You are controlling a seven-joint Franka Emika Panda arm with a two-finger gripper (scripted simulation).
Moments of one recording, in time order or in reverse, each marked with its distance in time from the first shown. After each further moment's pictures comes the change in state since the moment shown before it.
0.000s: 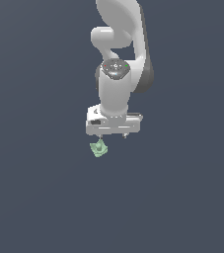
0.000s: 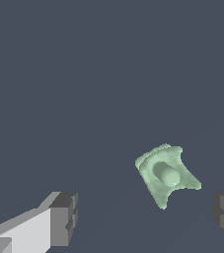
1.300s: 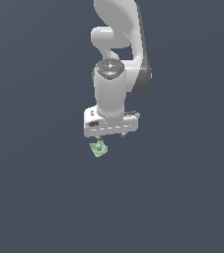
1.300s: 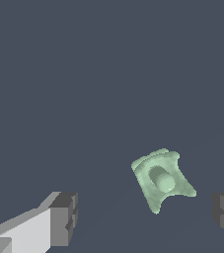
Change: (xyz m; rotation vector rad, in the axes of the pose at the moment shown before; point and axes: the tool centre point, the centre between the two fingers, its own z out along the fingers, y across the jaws) arm 0.002 0.007 0.000 0.020 0.008 -0.075
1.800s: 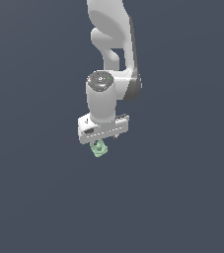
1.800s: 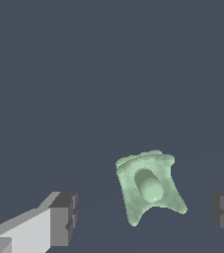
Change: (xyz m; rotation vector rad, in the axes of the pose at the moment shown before) arm -0.011 0.026 0.035 -0.002 -0.009 -0.179
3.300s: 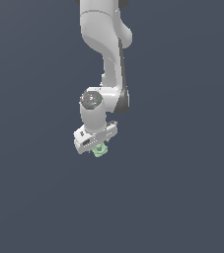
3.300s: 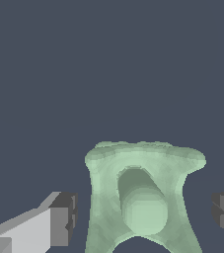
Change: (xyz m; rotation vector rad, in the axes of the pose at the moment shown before) arm -0.025 0.027 0.072 0.006 -0.007 -0.243
